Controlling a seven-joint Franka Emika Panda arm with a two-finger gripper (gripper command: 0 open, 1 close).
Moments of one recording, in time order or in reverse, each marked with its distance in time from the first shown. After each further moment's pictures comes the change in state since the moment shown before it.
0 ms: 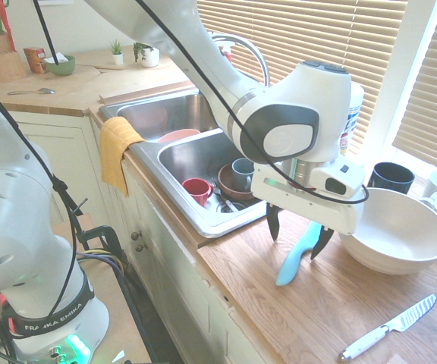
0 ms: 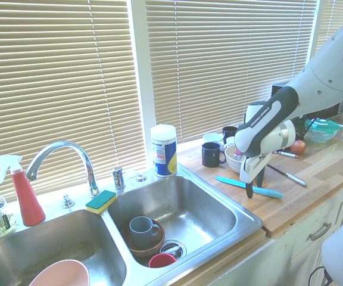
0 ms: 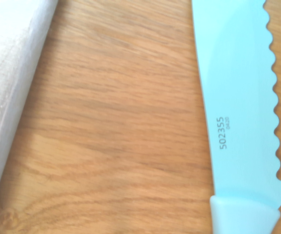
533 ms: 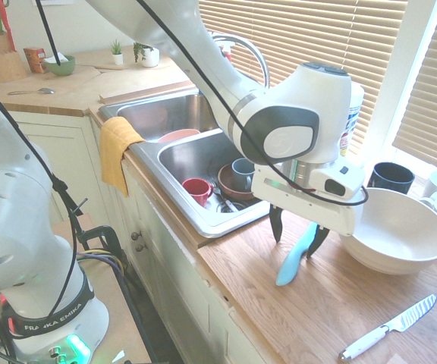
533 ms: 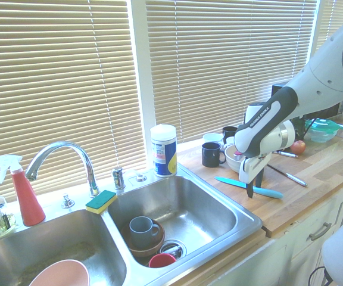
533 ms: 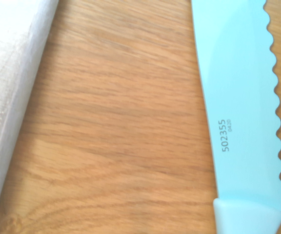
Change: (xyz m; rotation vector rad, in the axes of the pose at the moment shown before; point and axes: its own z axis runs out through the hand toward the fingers) arm 0.000 -0.002 0.000 0.002 -0.001 0.015
